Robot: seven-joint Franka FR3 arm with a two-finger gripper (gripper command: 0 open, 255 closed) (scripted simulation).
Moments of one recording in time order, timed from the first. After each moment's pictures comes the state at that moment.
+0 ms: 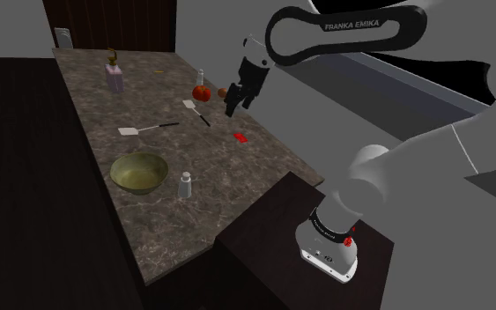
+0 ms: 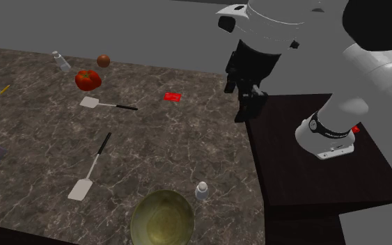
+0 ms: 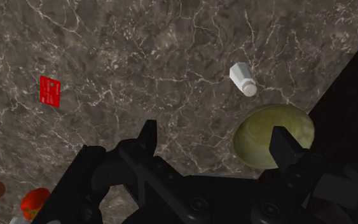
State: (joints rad) arm 0.04 -0.57 0.11 -2.51 0.10 2.09 0.00
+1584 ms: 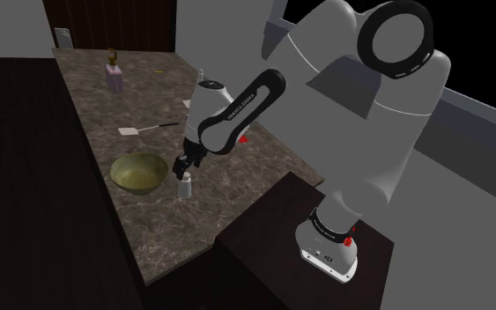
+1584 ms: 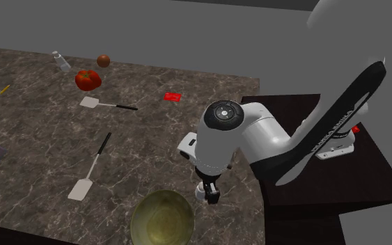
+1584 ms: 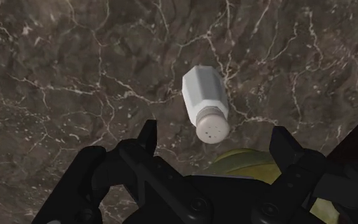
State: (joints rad) arm 0.13 0.20 0.23 -2.46 0.02 2.75 0.13
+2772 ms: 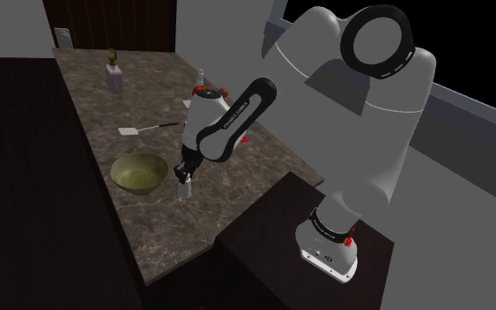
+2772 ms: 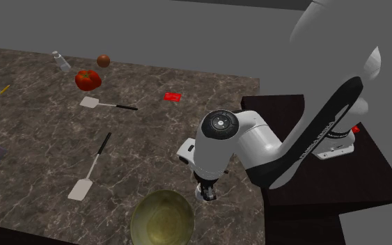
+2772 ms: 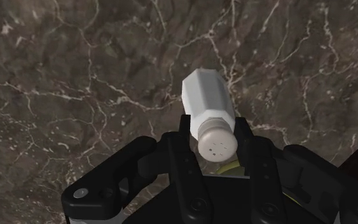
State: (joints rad) arm 0.14 0.28 0.21 -2.44 -0.01 2.81 0.15
